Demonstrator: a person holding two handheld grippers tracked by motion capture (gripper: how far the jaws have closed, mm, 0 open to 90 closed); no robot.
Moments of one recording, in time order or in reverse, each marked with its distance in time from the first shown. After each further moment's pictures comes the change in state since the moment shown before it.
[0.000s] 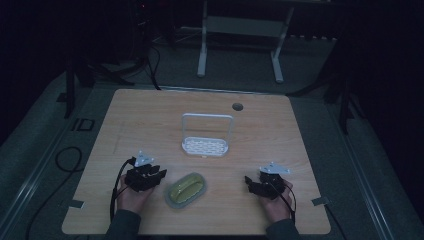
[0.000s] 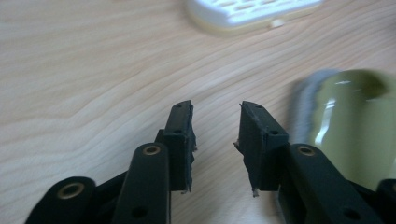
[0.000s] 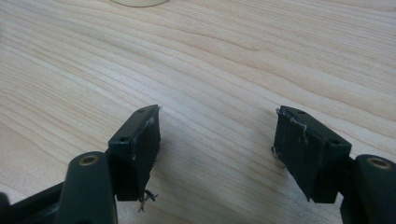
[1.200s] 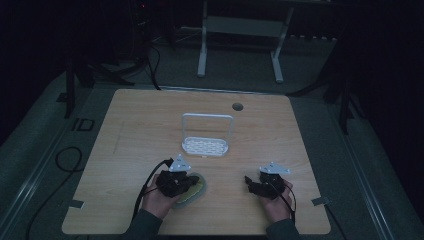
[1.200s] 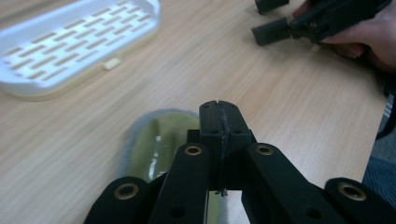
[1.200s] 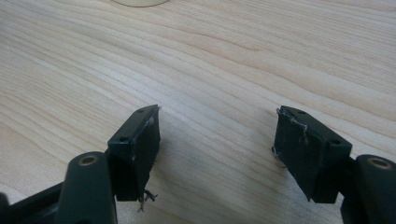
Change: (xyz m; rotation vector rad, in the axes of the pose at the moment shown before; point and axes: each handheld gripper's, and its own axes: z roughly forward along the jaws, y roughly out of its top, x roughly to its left) left arm -0.091 0.039 0.008 0.060 -0.264 0.234; right arm 0.000 0.000 0.000 -0.001 0.001 -0.002
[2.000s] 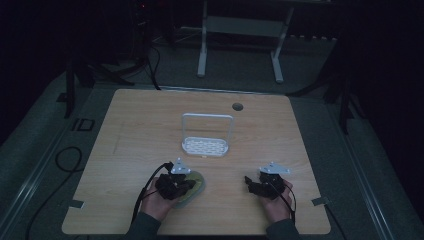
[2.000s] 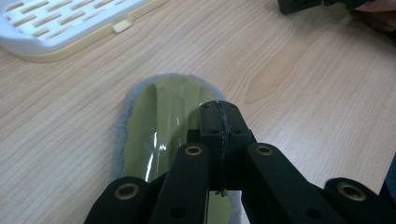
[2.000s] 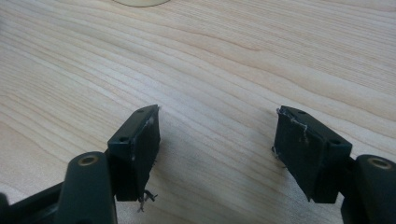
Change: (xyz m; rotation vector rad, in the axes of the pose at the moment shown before) left arm 0.007 -0.013 0.005 0.073 0.052 -0.040; right arm 0.000 0.000 0.000 0.001 0.001 -0.001
